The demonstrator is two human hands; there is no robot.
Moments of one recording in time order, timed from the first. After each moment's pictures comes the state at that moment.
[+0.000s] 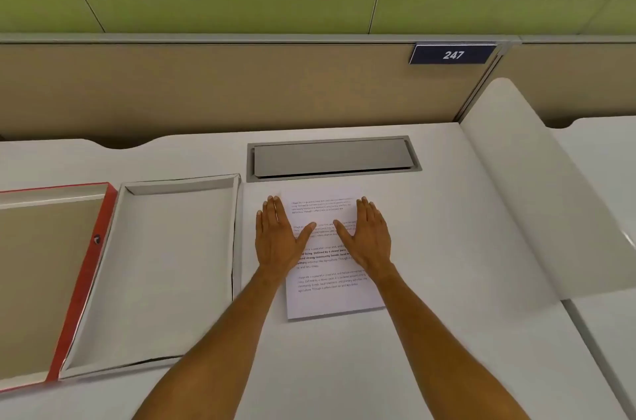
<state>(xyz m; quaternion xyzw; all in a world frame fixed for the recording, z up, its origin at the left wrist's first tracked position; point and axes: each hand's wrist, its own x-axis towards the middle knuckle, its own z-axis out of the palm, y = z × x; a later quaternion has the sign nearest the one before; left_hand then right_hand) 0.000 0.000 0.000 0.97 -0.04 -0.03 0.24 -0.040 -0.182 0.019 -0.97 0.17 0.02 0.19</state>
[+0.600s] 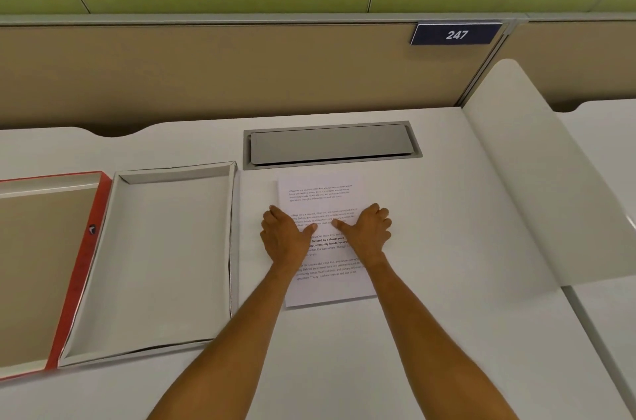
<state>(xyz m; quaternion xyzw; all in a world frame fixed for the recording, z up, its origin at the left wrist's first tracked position) -0.016 -0.027 0.004 0.95 0.12 -0.12 0.27 -0.037 -0.175 0.016 -0.90 0.35 0.06 0.26</state>
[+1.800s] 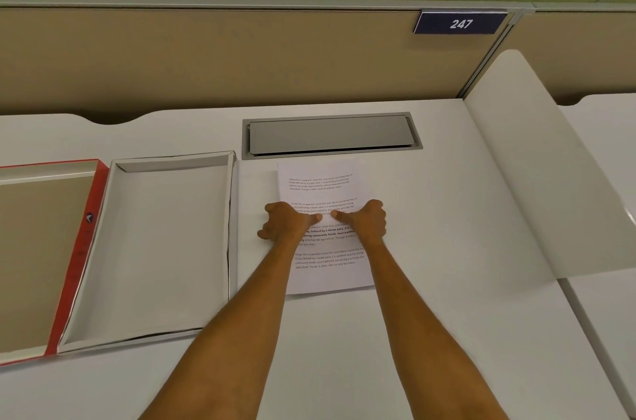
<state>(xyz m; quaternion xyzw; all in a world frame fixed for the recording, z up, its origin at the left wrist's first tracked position) 0.002 -0.034 0.022 0.90 0.23 -0.21 0.32 -0.030 -0.181 0.024 -0.81 0.42 0.09 0.39</state>
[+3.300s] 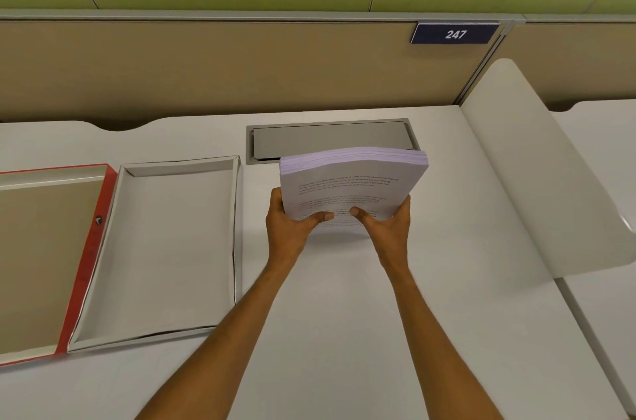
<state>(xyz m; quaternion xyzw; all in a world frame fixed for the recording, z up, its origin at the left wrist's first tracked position) -0.050 -0.013 0.084 0.74 0.04 0.01 0.67 -0.089 -0.182 0.079 -0.71 0.24 -0.18 0.64</state>
